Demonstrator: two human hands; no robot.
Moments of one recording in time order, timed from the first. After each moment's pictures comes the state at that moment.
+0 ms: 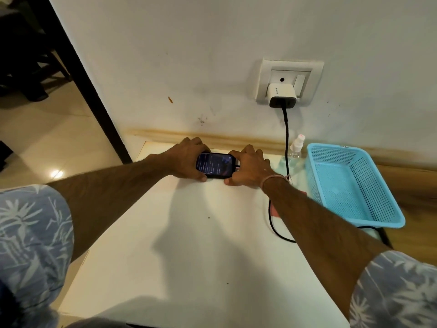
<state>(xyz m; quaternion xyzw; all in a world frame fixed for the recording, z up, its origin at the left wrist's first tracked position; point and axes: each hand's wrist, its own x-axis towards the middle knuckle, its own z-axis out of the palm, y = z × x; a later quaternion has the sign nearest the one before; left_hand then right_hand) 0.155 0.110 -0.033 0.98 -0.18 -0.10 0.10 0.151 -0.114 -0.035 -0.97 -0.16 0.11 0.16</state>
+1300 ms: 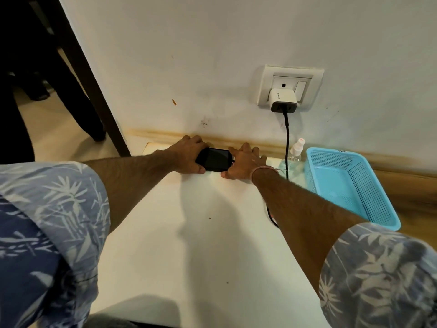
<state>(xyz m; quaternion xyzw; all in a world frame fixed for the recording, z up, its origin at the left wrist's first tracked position) 0.167 0.112 -0.032 0.98 -0.16 -0.09 0.06 0.169 -0.095 -0.031 -0.98 -0.13 0.12 0.08</state>
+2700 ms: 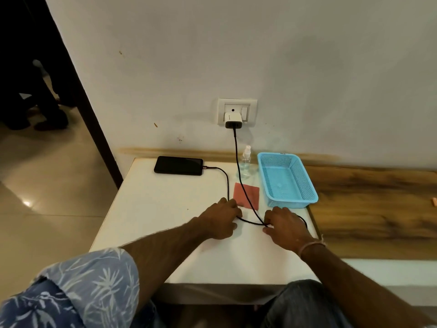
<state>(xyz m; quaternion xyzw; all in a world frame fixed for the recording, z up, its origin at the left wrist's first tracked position) -0.011 -0.061 -0.024 0.94 -0.27 -0.15 0.13 -0.036 -0.282 -0.018 -0.99 -0.10 0.09 -0.01</state>
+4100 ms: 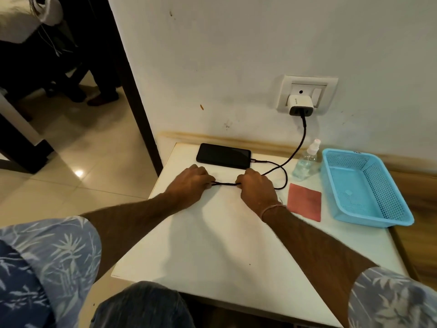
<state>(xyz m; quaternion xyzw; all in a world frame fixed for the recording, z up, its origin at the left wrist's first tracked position) 0.040 0.135 -0.052 0.98 -0.15 0.05 0.12 0.080 -0.078 -0.057 -0.97 -0.22 -0.03 0.09</state>
